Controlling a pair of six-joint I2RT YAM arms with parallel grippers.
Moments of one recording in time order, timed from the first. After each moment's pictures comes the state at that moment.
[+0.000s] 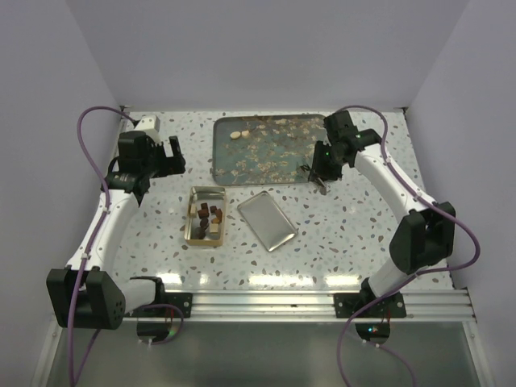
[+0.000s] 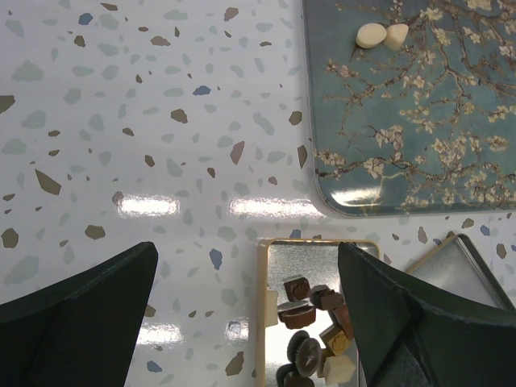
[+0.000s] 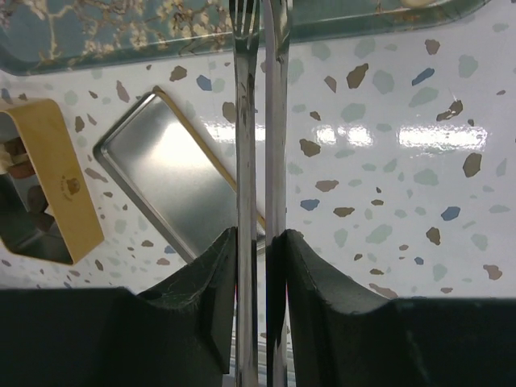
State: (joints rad) left arm -0.03 1.20 1.02 -0.39 0.05 -0.18; right arm 0.33 1.62 1.45 -0.93 -0.08 0.49
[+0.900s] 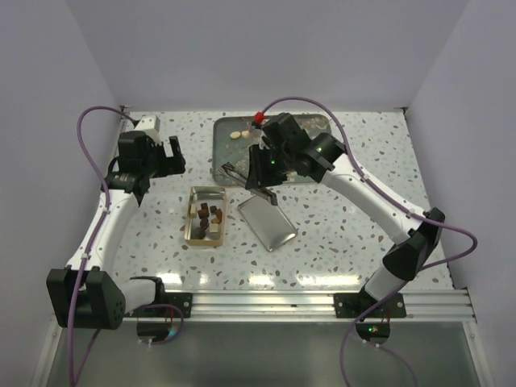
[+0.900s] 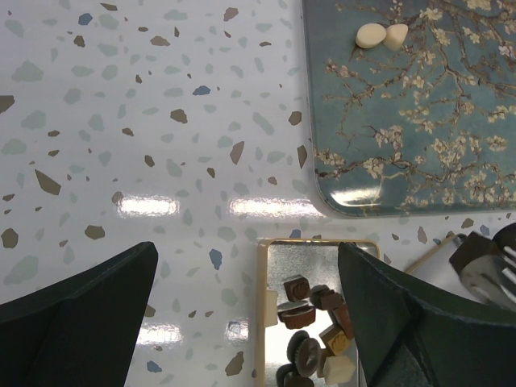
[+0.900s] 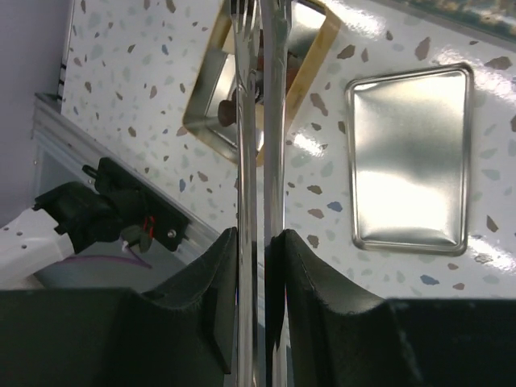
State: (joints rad) left arm -0.03 1.20 1.02 -0.39 0.05 -0.18; right arm 0.79 1.64 1.77 -0.96 -0.13 0.55
